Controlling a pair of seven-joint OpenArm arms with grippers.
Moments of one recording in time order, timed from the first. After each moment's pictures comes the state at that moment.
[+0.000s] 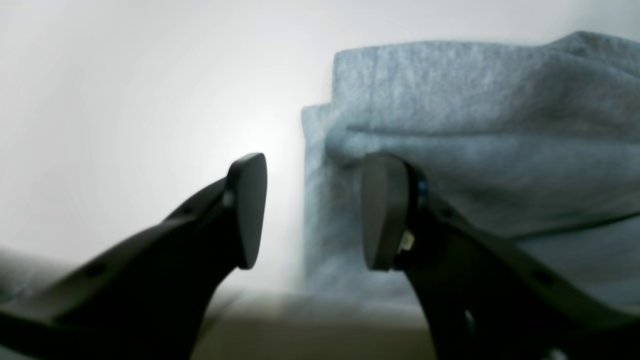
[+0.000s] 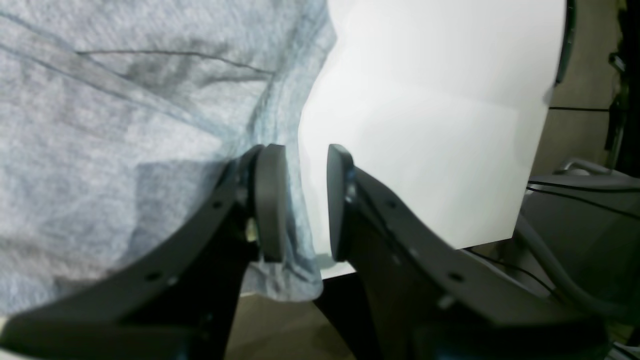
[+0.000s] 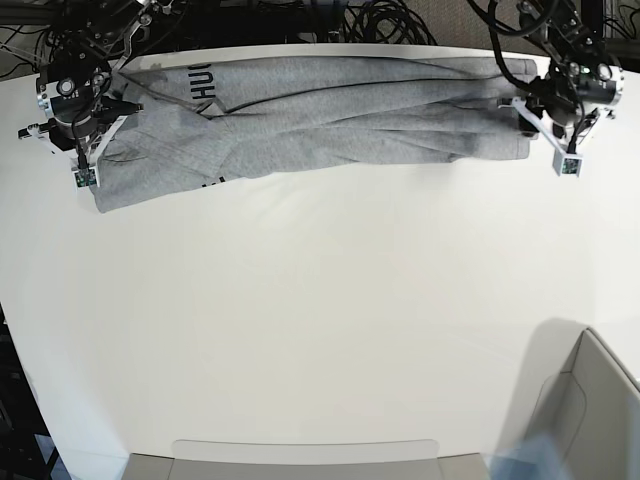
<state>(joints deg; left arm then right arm) 13.8 -3.6 -40.8 102.8 -17.8 -32.6 75.2 -9.8 -3.7 36.9 117.6 -15.7 44.2 -65.6</state>
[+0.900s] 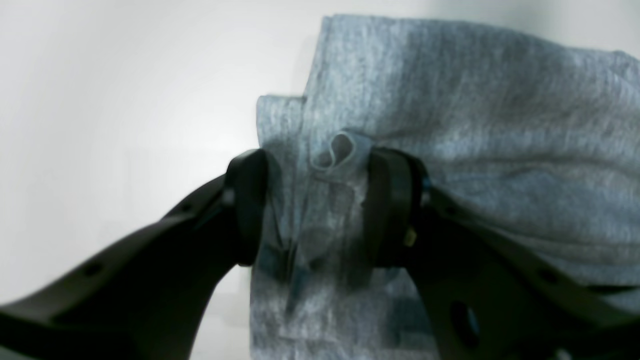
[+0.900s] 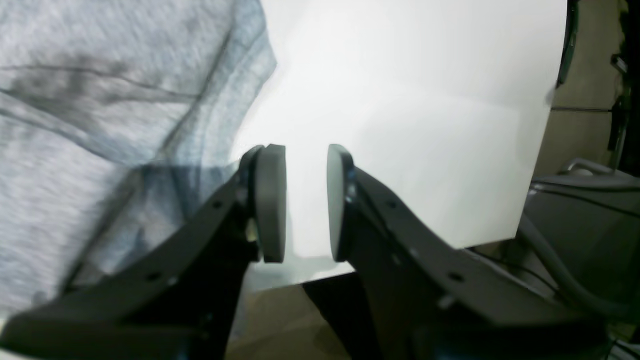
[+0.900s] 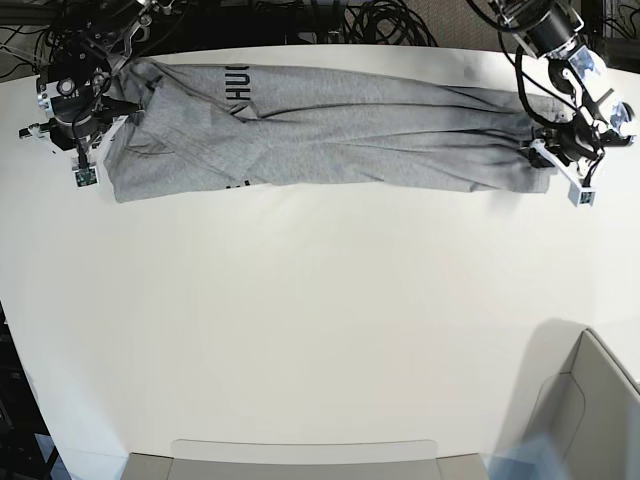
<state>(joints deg) 2.3 -9.2 -40.8 80.9 -8.1 -34.1 67.9 -10.1 -4.0 37.1 117.5 -16.4 44.2 -65.8</state>
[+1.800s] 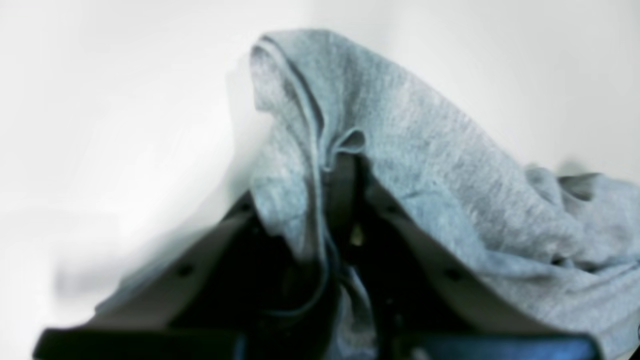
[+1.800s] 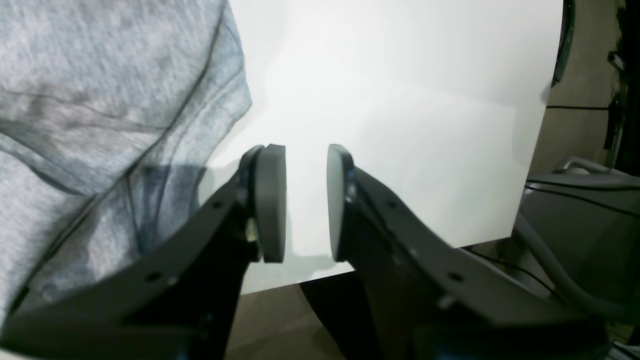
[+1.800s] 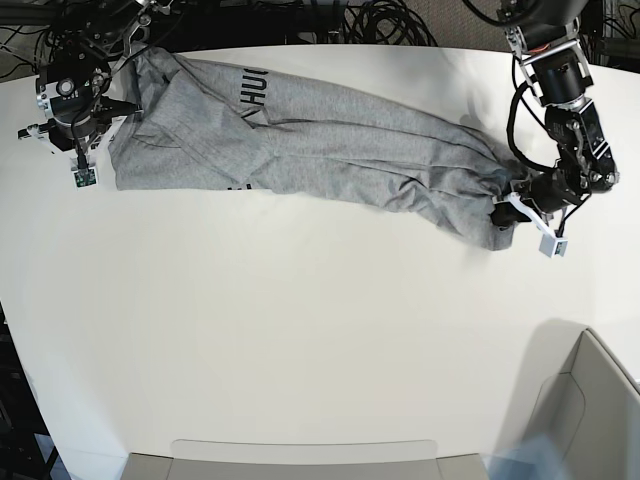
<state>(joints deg) -5.9 -14.8 -25.6 56.6 -28.4 -35.5 56.2 -10.0 -3.8 37.2 117.5 -16.2 44.2 -65.8</state>
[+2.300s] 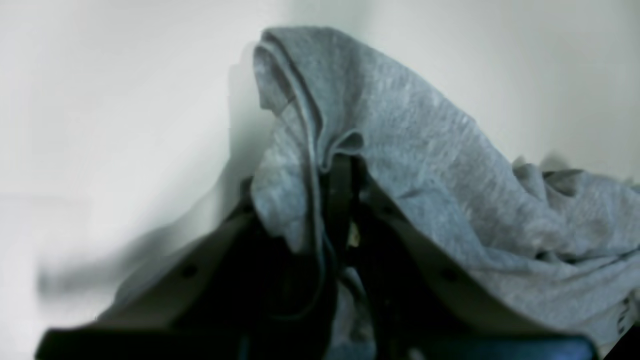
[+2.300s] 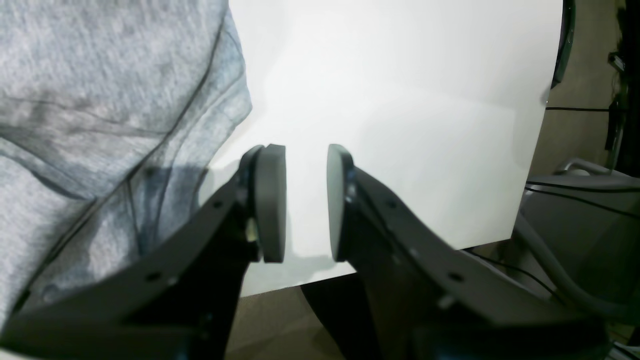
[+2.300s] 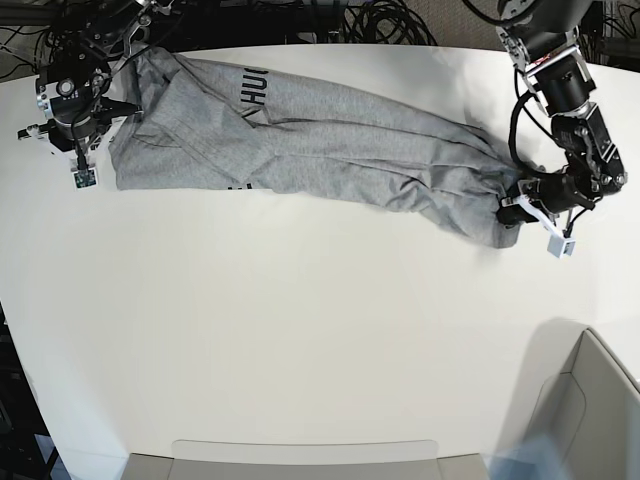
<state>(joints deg) -8.3 -19.2 -34.2 55.0 -28.2 -36.3 63.3 -9.9 -3.8 37.2 117.6 -16.3 44.2 -65.8</state>
